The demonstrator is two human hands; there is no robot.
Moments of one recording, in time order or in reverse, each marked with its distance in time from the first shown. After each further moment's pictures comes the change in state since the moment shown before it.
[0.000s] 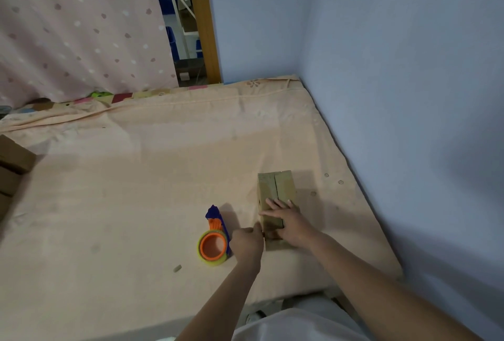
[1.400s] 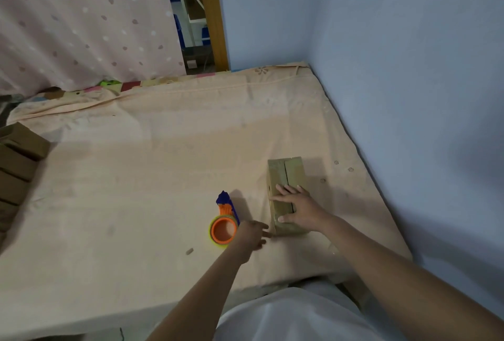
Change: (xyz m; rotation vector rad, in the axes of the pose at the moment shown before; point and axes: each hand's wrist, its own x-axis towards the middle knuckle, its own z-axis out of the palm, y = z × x) left_hand 0.013 -0.005 -0.043 0.173 -0.483 -0.134; right_hand 0.007 0.010 0.003 -0.003 -0.012 -0.041
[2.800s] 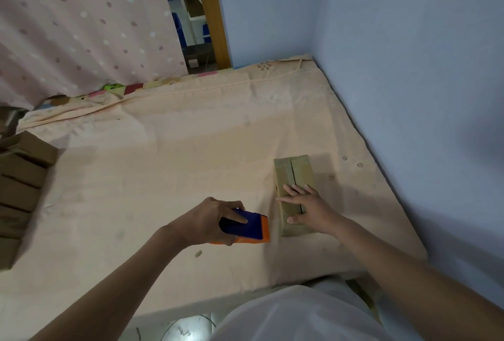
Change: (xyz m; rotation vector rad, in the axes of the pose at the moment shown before) left_hand -0.059 0.063 -0.130 1.127 -0.257 0.926; right_hand -0.001 0.013 0.005 0.008 0.013 -0.028
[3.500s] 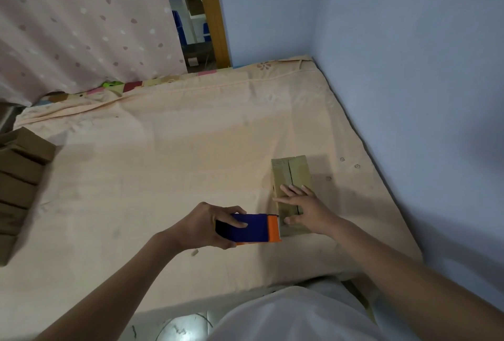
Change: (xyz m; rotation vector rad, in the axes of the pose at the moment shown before) left_hand -0.006 -0.005 0.018 -0.344 0.057 -0.042; right_hand -0.004 -0.005 -0.003 -0.012 -0.017 0.013
